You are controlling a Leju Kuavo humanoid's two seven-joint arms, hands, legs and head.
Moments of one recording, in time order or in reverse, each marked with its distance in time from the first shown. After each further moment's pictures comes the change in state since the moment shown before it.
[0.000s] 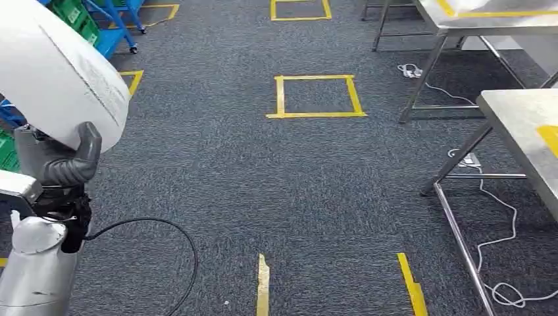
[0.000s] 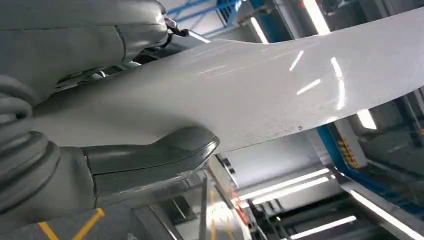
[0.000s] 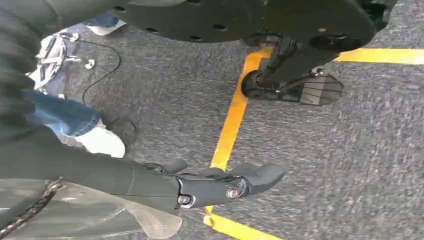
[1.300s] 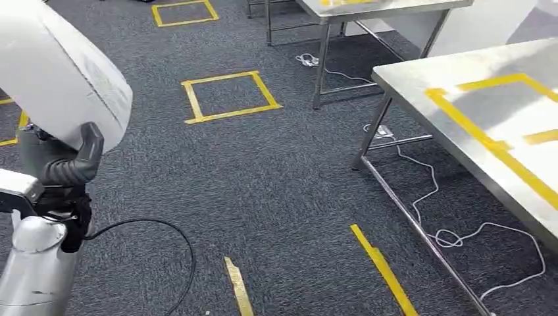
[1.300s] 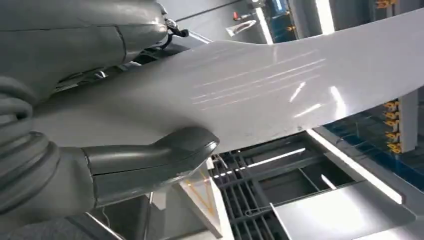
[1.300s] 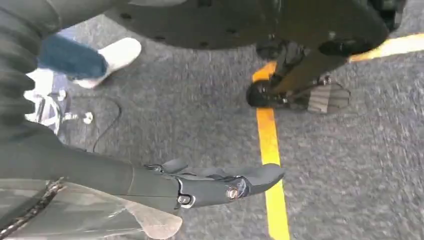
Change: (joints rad) left arm -0.004 -0.001 0.000 0.008 0.000 -0.011 0.001; right arm 0.004 0.002 -0.002 0.000 -0.003 -0.004 -0.005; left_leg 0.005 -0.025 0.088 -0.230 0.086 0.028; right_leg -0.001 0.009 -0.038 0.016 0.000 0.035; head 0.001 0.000
